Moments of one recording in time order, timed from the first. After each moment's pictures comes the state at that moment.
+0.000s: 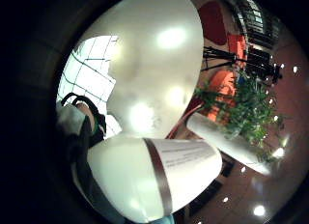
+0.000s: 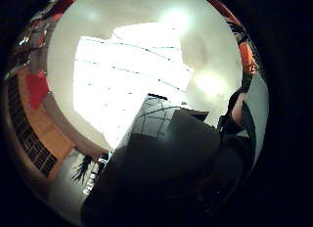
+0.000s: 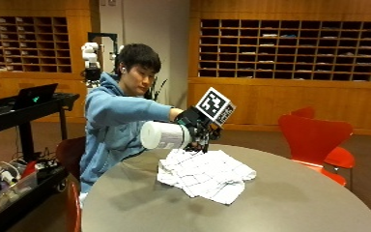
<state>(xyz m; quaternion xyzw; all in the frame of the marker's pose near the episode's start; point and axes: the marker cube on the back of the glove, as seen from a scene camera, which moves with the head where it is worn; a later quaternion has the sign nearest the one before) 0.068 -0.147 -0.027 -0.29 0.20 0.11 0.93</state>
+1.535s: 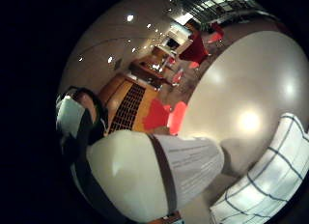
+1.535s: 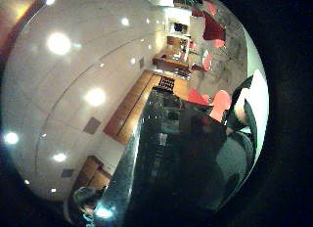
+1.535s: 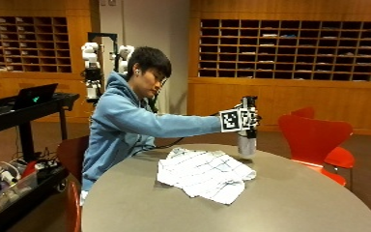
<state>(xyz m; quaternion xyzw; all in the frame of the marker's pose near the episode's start) -0.208 -0.267 0.003 0.16 -0.60 0.02 0.78</state>
